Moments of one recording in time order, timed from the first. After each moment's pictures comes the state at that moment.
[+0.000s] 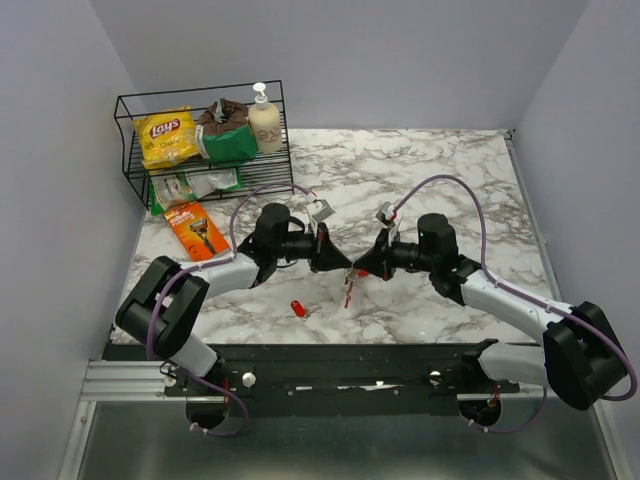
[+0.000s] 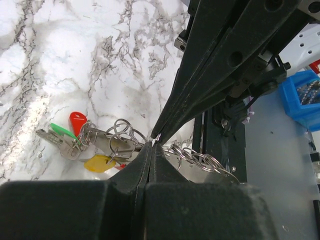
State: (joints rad) left arm -0.57 1.56 0.68 0.61 0.92 -0.41; right arm 0.55 1.21 0.57 0.25 -0.64 0.12
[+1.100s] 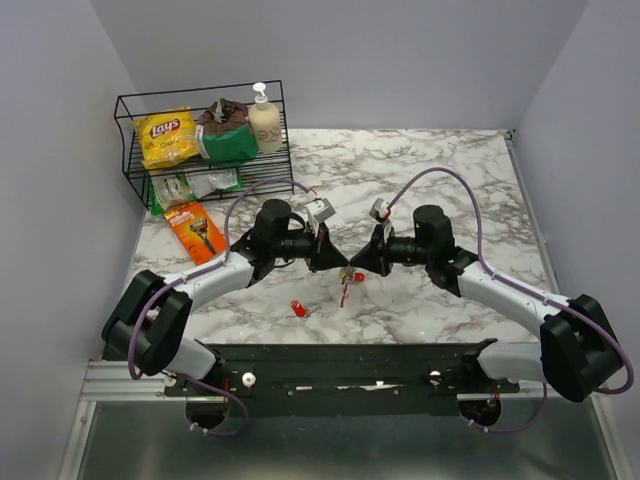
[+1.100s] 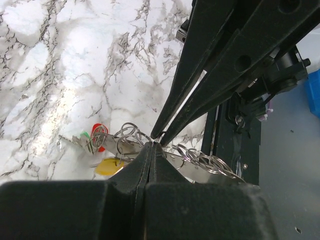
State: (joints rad) left arm -0.58 1.44 0.73 0.35 0.82 -0.28; right arm 0.55 1.26 0.65 0.20 -0.72 0.02
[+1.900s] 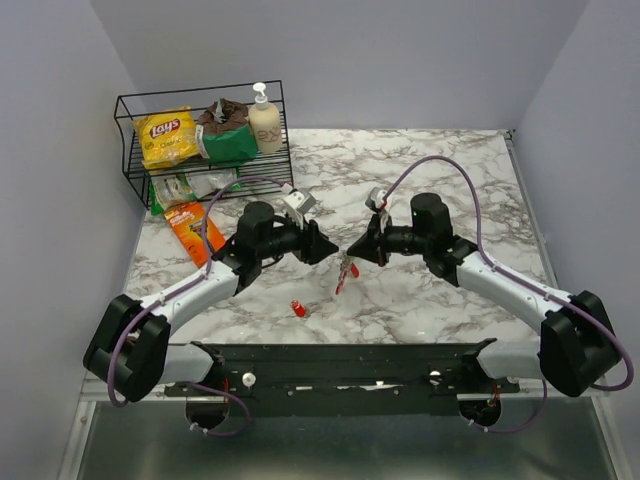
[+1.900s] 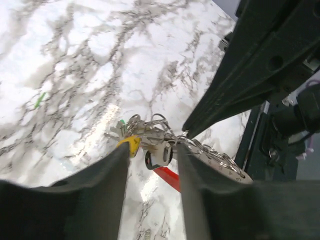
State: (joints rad) left arm -0.56 1.29 0.67 0.34 0.59 -0.29; right arm 0.56 1.29 0.77 0.12 -0.71 -0.03
